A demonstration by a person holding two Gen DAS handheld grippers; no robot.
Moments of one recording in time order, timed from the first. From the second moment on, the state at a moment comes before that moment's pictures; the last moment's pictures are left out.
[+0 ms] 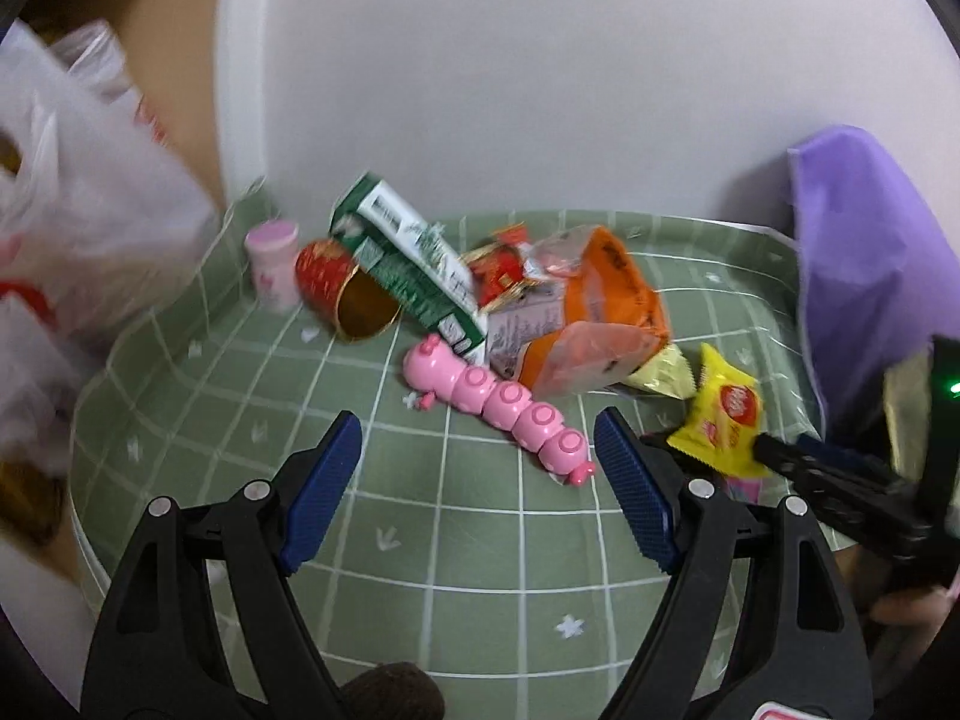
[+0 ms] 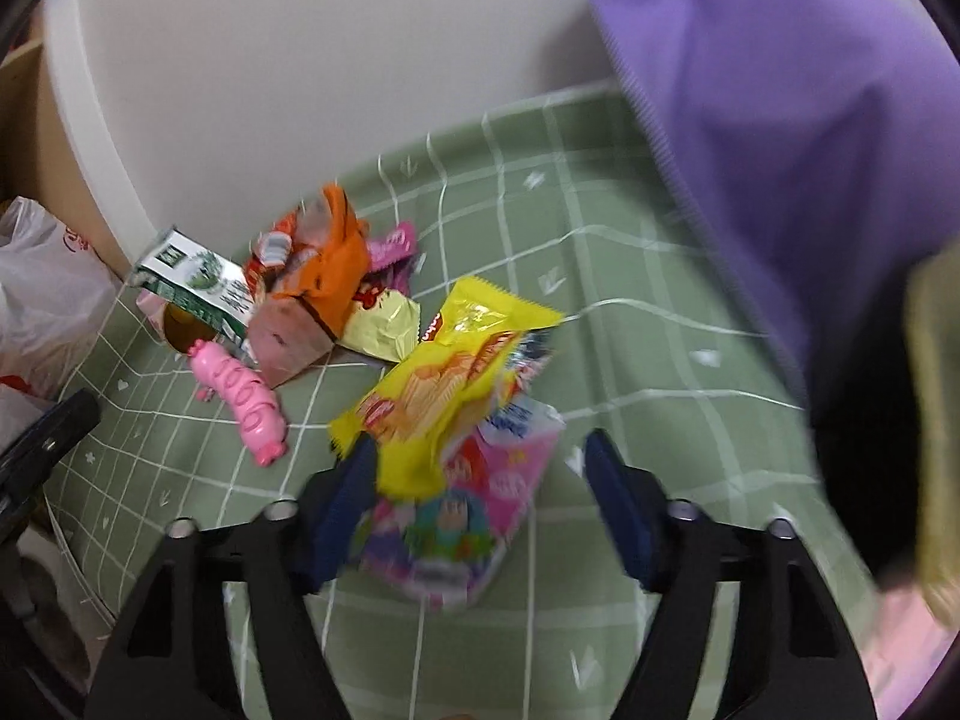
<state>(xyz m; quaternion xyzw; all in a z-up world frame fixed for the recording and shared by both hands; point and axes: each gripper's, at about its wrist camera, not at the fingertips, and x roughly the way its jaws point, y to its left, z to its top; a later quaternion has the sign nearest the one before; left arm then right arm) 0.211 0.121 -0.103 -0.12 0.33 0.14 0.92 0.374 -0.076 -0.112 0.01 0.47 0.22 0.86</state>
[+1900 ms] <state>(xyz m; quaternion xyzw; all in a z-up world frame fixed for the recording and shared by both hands) 0.296 0.215 -0.048 -0.12 0.33 0.00 0.94 0.334 -0.083 -0.046 0.00 0.41 0.23 0.88</state>
